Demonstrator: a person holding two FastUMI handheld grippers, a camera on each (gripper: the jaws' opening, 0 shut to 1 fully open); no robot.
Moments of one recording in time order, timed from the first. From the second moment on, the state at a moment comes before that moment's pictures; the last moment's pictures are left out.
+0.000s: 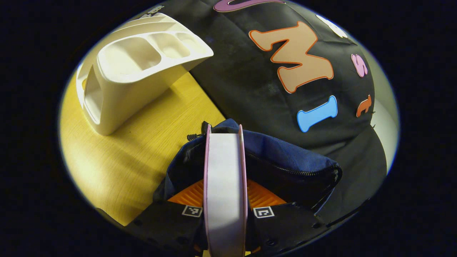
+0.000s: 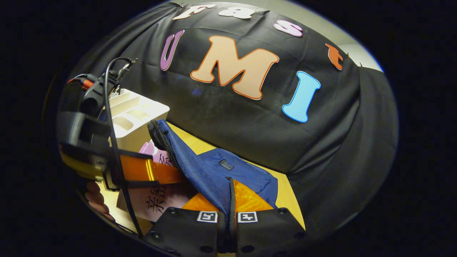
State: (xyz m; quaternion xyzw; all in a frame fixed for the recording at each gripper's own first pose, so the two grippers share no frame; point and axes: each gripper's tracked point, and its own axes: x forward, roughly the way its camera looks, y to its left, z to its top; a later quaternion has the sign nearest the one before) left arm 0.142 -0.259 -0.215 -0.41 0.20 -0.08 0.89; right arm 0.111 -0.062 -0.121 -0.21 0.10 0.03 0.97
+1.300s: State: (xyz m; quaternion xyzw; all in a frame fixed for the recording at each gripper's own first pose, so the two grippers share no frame) left arm 0.115 -0.250 -0.238 -0.49 0.14 -0.07 0.86; right arm 0.083 -0.071 -0.126 -0.09 0.14 -0.01 0.99
